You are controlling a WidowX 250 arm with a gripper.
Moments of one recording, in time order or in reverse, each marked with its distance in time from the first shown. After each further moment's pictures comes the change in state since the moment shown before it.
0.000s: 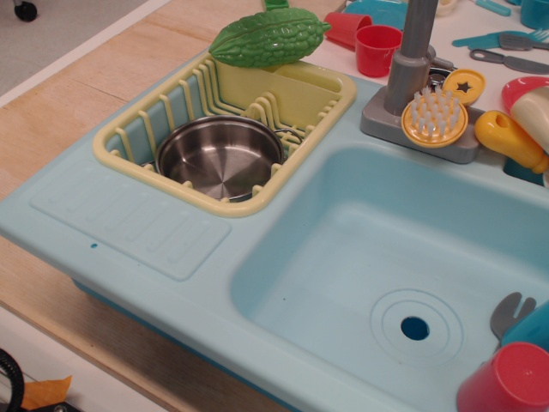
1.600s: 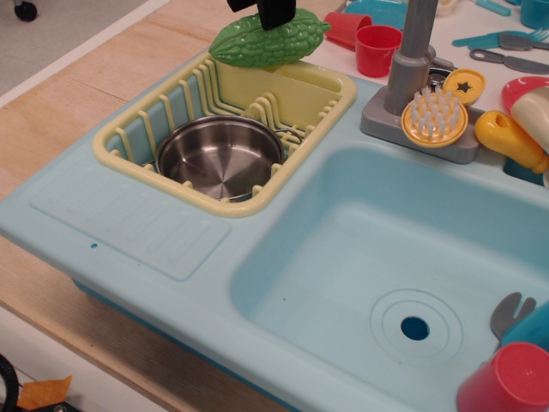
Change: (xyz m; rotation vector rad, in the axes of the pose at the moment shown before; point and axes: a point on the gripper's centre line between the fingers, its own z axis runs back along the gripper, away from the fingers) arm 0.015 -0.007 -0.045 -0.188 -0.062 -0.269
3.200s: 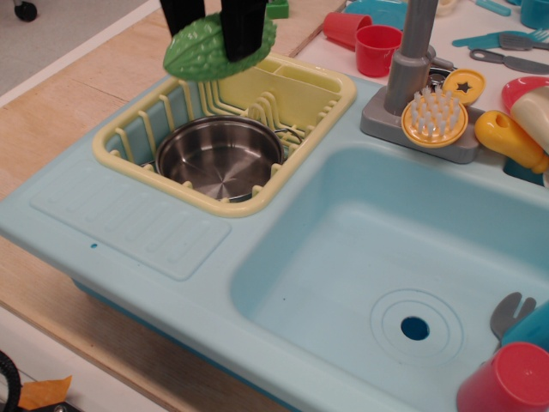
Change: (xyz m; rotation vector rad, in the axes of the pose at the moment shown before) arm -0.067 -0.046 0.008 -0.001 0.143 0.457
